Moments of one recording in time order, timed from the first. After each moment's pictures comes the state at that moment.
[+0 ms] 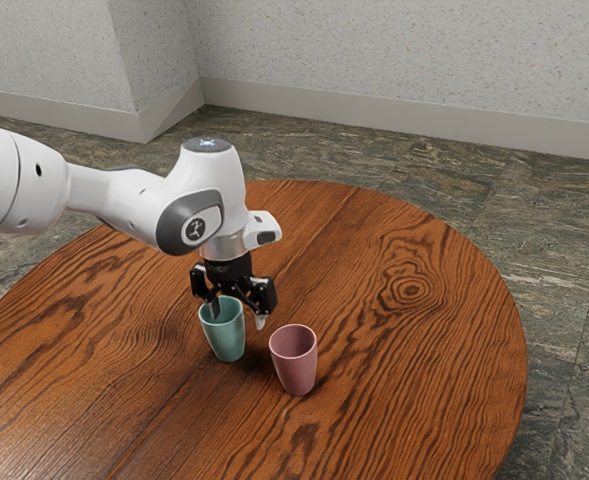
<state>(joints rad) -0.01 0.21 -0.14 -2.06 0.04 2.22 -0.29</state>
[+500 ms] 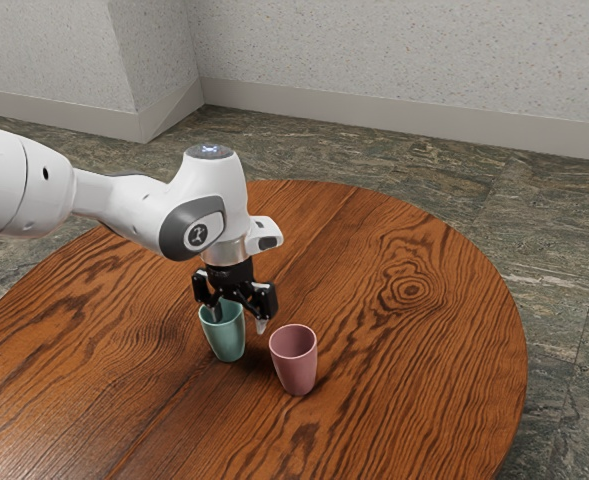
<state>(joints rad) -0.01 0.23 -0.14 -2.06 0.04 2.24 -0.29</state>
